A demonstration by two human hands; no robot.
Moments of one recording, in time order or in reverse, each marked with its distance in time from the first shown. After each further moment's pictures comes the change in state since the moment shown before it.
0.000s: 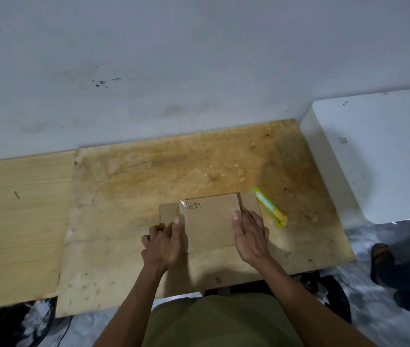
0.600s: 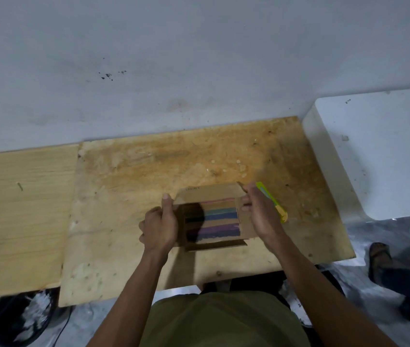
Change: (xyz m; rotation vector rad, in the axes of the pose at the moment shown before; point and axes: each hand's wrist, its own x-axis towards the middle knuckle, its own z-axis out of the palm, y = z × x) left_hand -0.027 0.040 -0.034 -0.470 0.230 -0.095; right_hand -0.008 -0.053 -0.062 0.614 0.035 0.002
